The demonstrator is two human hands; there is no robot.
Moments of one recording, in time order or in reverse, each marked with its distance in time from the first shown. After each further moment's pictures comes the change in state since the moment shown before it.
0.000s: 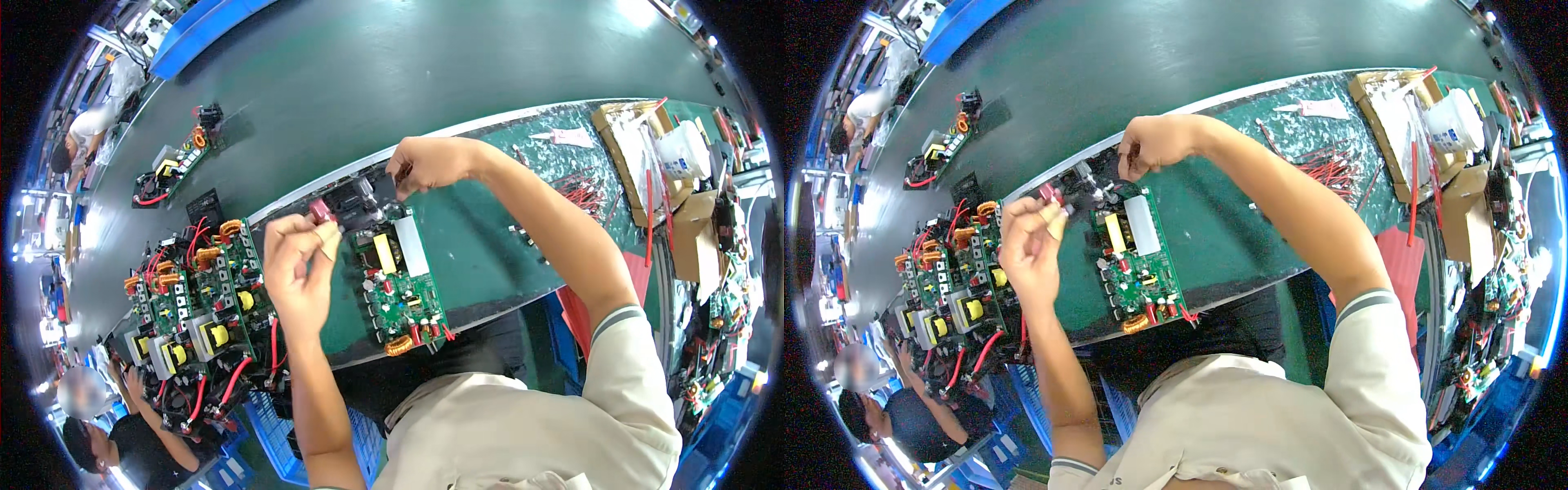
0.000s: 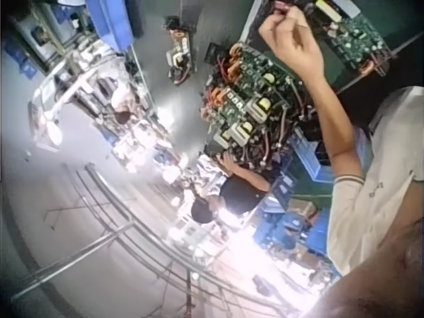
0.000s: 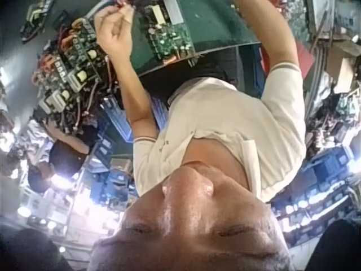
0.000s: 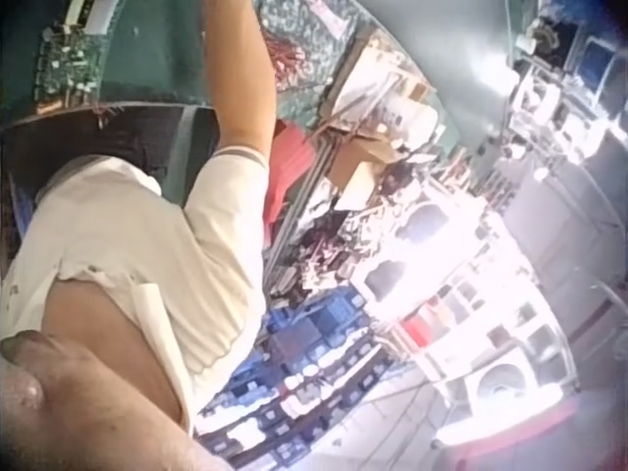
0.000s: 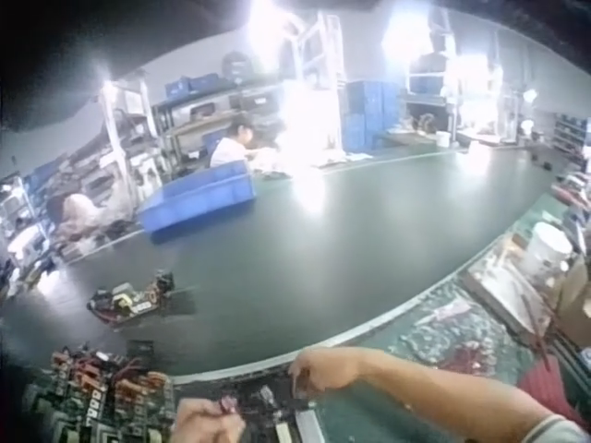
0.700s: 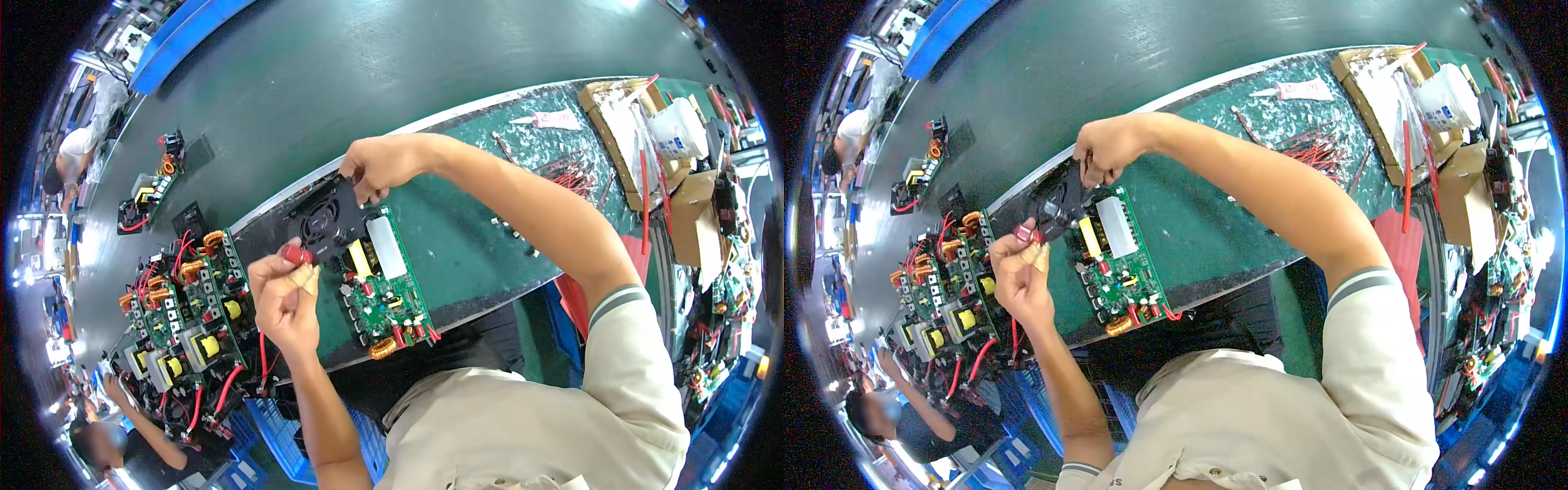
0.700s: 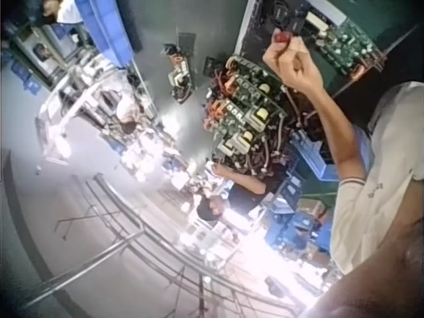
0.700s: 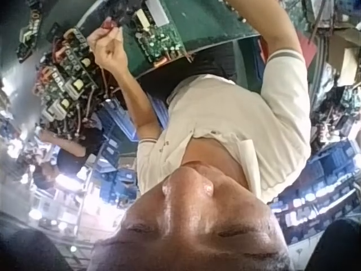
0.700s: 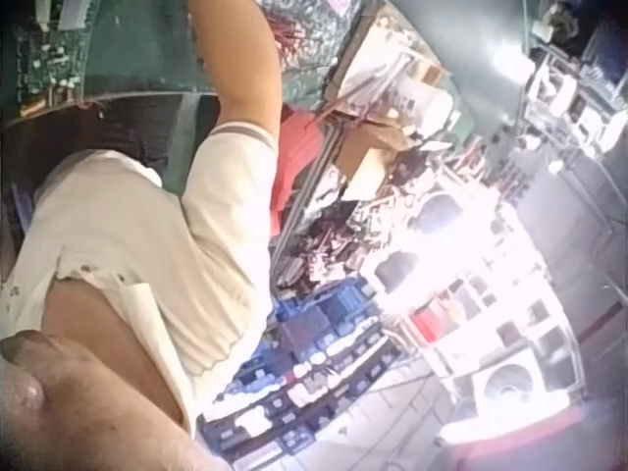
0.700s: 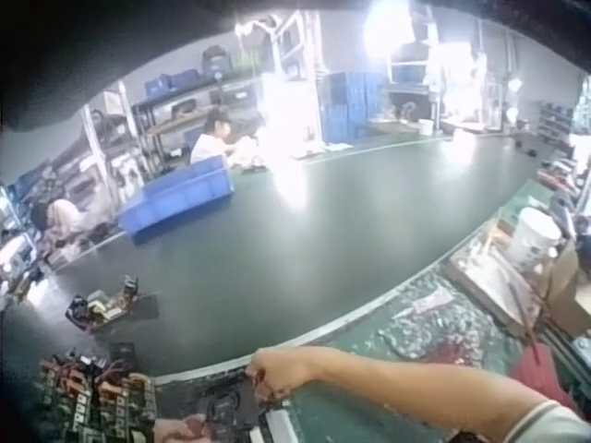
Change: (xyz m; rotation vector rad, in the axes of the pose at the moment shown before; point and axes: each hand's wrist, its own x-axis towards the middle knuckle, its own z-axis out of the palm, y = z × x) left_hand -0.037 -0.007 0.006 -0.092 0.101 0.012; right_hand 0.016 -0.003 0.006 0.090 -0.079 -0.022
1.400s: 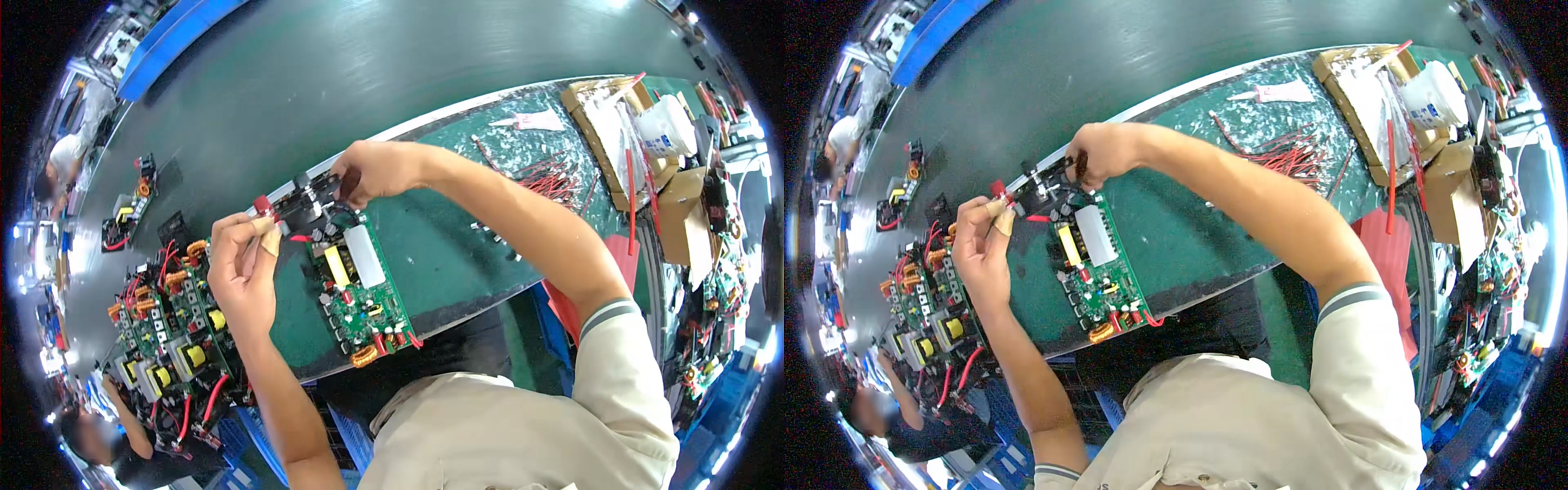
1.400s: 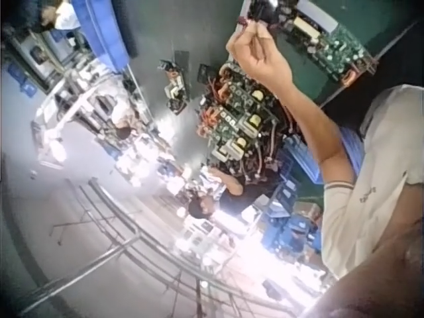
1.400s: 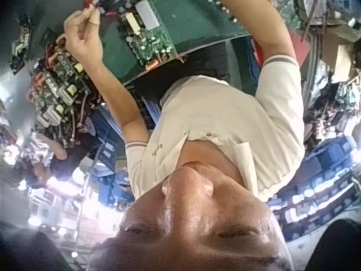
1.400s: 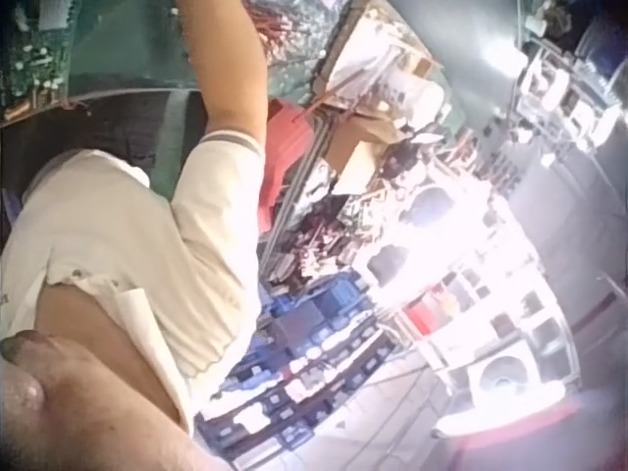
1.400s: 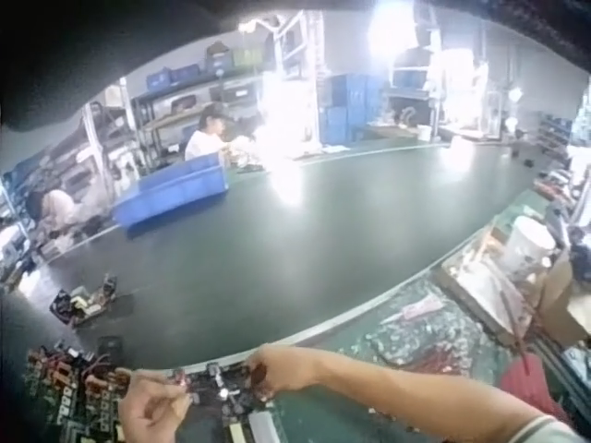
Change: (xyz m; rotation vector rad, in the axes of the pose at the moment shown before) left_hand 0.058 0.010 0.001 -0.018 -0.145 -0.187; right_hand -0.011 0.020 0.002 -0.005 0.118 -0.067
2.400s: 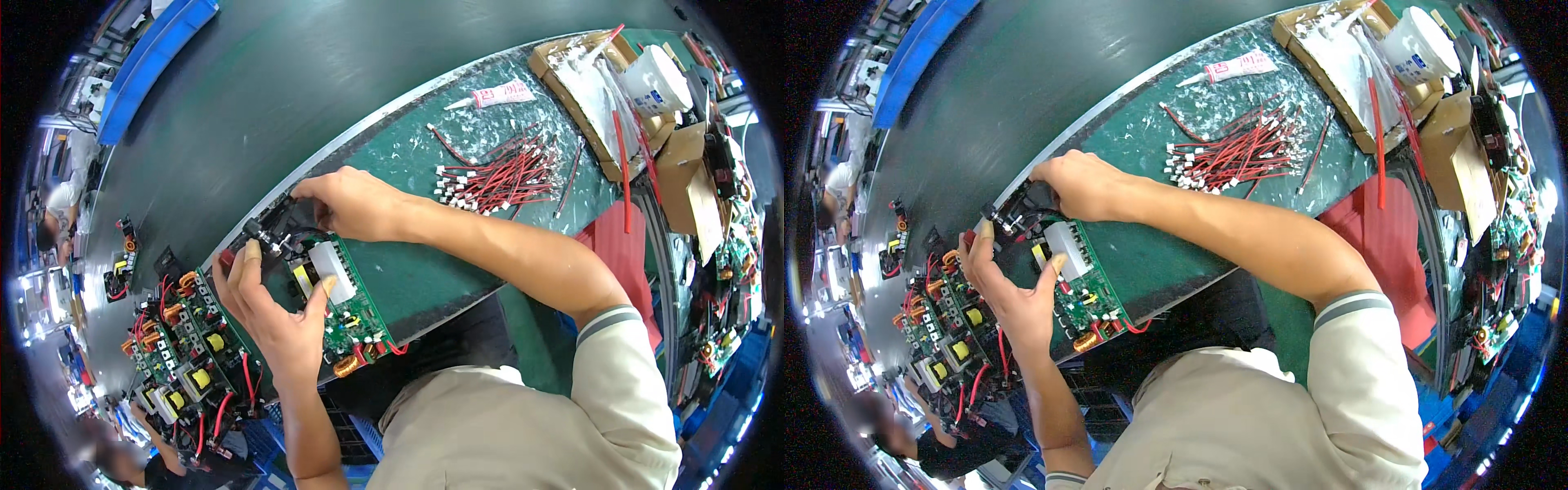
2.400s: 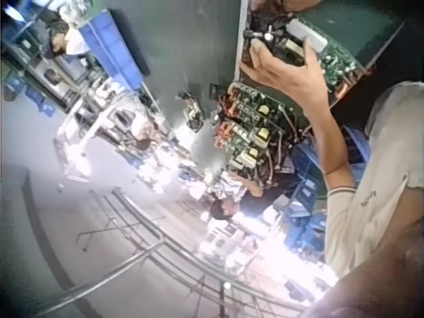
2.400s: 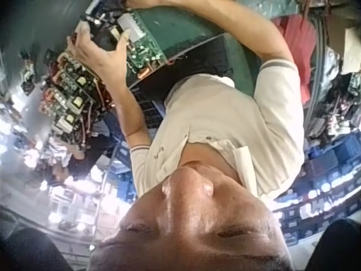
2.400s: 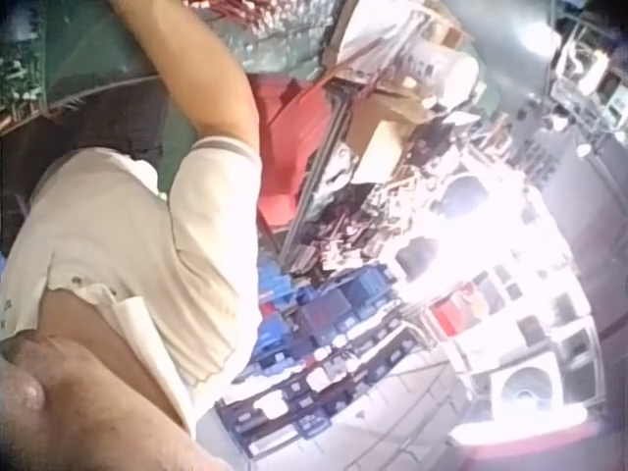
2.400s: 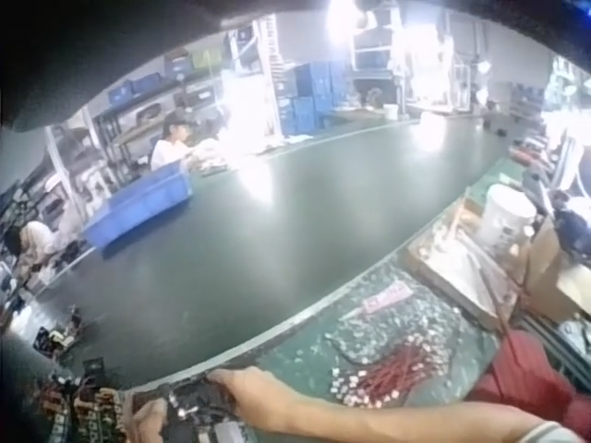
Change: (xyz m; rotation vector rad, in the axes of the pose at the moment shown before) left_hand -0.034 0.039 0.063 0.846 -0.094 0.256; right_hand -0.043 0.005 0.038 -0.120 0.507 -0.097
